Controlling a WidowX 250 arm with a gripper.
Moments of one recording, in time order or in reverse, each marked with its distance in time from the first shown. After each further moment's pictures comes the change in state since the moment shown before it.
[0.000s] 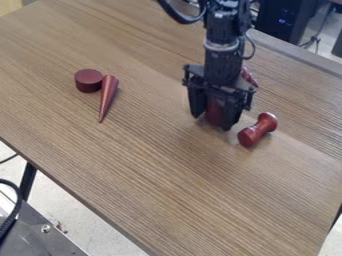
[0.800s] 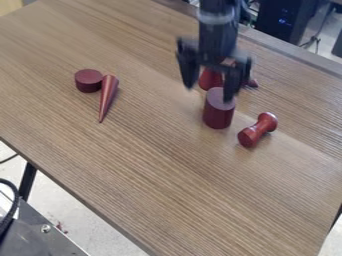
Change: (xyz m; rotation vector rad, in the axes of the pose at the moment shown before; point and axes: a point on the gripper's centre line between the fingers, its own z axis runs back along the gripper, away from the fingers) arm 0.013 0.022 0.064 0.064 -0.162 0.097
